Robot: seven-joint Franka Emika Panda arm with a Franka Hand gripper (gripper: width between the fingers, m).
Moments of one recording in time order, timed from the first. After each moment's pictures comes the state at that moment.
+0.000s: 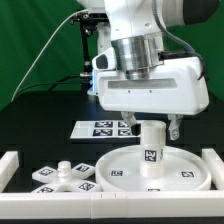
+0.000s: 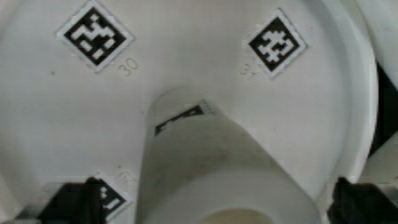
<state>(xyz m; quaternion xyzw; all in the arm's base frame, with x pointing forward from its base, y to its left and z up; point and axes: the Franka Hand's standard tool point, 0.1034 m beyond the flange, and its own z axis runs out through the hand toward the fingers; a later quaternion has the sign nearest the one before) 0.563 0.044 0.076 -0.94 0.32 -0.02 0.08</state>
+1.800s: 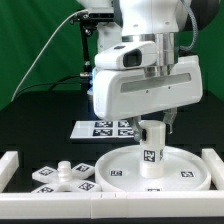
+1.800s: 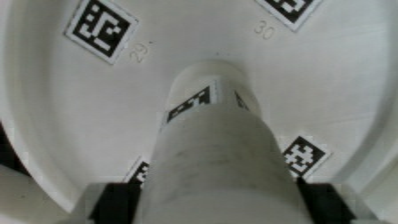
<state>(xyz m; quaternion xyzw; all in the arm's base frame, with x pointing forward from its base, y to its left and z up) 0.566 0.040 0.074 -0.97 -0.22 -0.05 0.01</state>
